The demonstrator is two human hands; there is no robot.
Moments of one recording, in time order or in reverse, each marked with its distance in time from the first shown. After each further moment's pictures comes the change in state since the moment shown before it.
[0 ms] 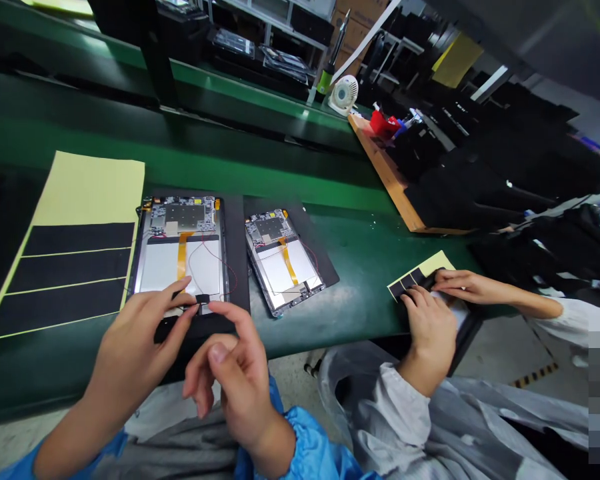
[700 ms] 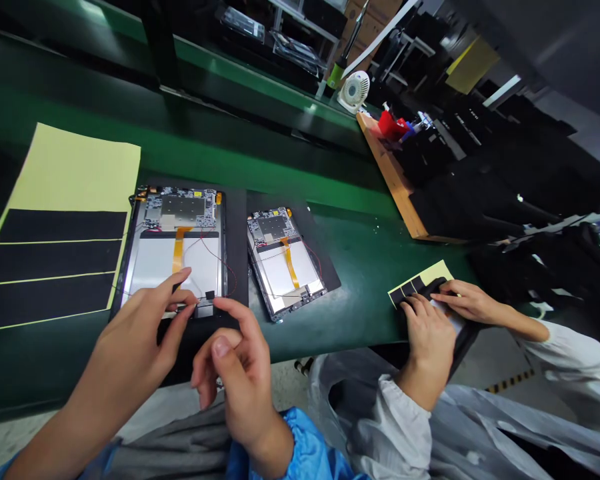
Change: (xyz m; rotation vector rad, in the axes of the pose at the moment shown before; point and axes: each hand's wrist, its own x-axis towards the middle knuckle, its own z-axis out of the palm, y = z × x) left_hand 0.006 0.014 0.000 0.015 -0.021 0.022; right_hand 0.008 0.004 -0.011 -0.055 0.026 -0.043
